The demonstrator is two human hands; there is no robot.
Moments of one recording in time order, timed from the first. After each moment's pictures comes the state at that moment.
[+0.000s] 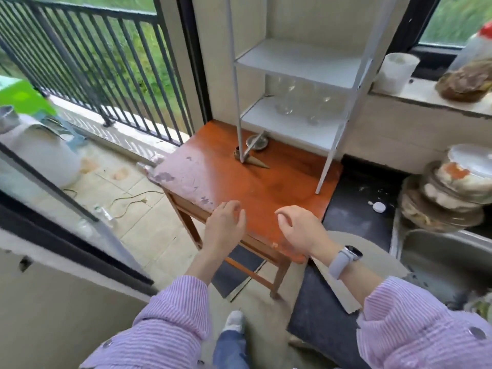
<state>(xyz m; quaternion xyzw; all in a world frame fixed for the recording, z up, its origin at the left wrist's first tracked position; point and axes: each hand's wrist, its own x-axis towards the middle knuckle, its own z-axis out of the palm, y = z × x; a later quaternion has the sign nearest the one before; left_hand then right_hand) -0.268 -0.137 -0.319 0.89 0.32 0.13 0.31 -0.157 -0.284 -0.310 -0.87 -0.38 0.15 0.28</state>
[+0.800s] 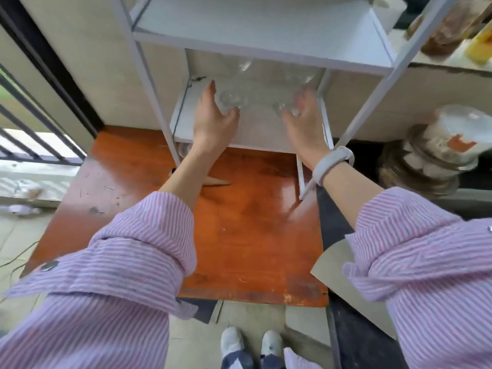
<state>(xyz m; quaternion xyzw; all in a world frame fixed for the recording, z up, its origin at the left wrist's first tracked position) 0.038 0.010 -0.308 0.83 0.13 0.17 0.52 0.068 -0.144 -0.297 -0.81 -0.02 -0.04 0.58</state>
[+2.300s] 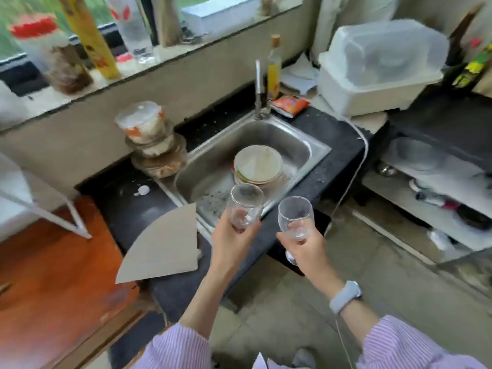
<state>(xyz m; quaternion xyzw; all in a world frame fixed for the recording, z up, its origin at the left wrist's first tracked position) -0.262 -0.472 -0.309 0.81 -0.16 -0.13 0.56 -0.361 -0.597 -0.348 -0.70 0.30 -0.19 0.62</state>
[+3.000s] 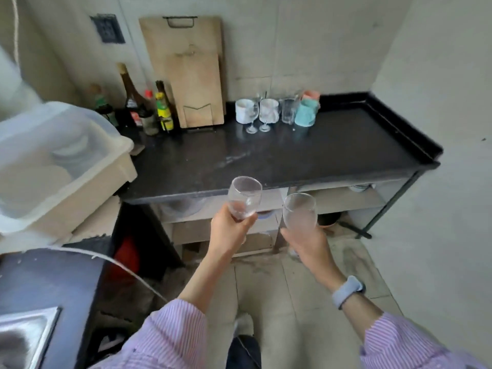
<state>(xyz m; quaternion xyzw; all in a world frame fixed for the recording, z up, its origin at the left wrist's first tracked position) -0.475 -1.034 -0.296 0.64 -0.54 -0.37 0.42 -0.650 -1.010 -0.322 -0.52 0.57 -0.48 0.42</state>
